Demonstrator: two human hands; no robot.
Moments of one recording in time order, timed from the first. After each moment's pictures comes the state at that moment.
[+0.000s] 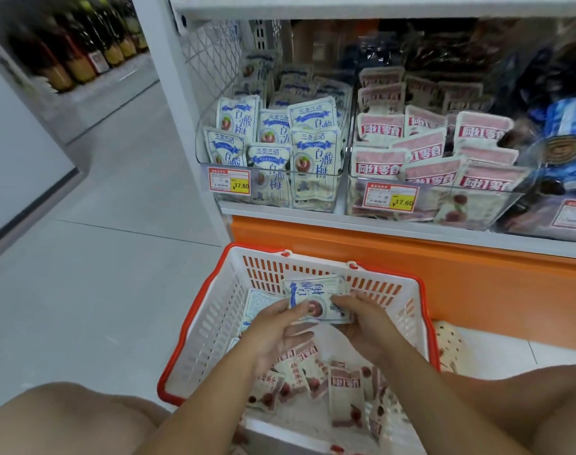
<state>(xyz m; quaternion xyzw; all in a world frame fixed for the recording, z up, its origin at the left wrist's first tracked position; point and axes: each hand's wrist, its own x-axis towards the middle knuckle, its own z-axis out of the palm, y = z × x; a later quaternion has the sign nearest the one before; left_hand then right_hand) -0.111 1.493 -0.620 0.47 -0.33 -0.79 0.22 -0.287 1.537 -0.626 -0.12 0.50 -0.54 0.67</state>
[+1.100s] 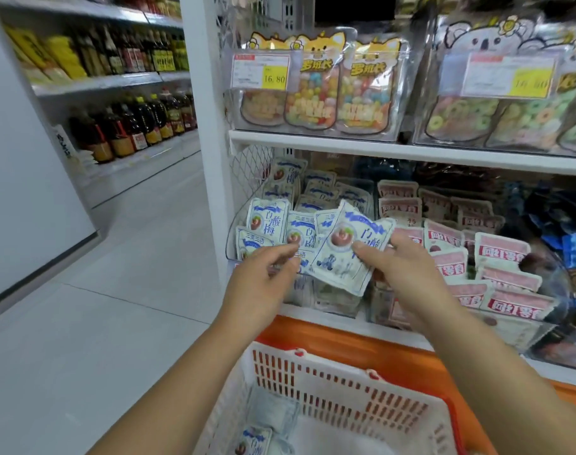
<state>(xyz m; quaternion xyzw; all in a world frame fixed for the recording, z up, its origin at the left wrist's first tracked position) -0.106 1.387 -0.443 0.45 -0.73 -0.32 0.40 -0.304 1.437 -0.411 -0.42 0.60 -0.57 0.38</state>
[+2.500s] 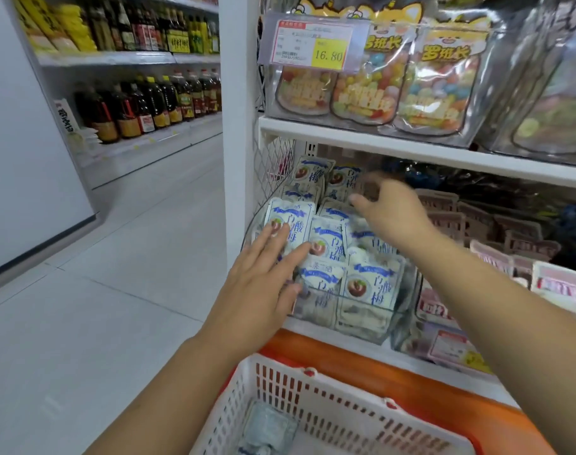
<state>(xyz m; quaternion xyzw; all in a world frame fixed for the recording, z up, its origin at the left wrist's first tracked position) -0.075 1.321 -0.471 0.40 -0.87 -0.03 0.29 -0.295 1.287 -0.374 -0.61 0.73 -0.31 0.03</state>
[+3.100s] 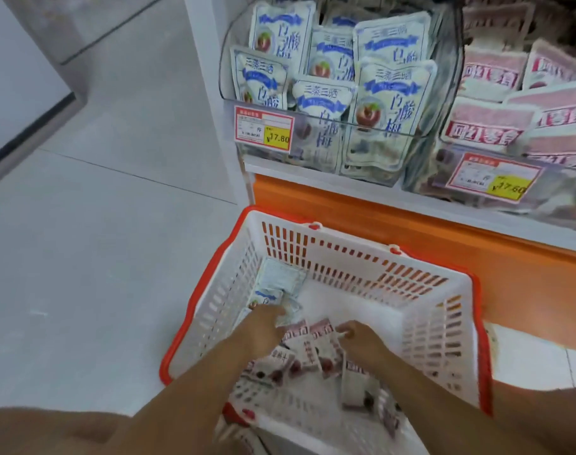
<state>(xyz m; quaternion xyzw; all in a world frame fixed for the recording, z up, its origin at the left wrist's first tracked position) -0.055 1.461 -0.700 0.56 -0.69 -0.45 -0.08 -0.264 1.522 -0.743 -0.41 0.76 -0.05 0.50</state>
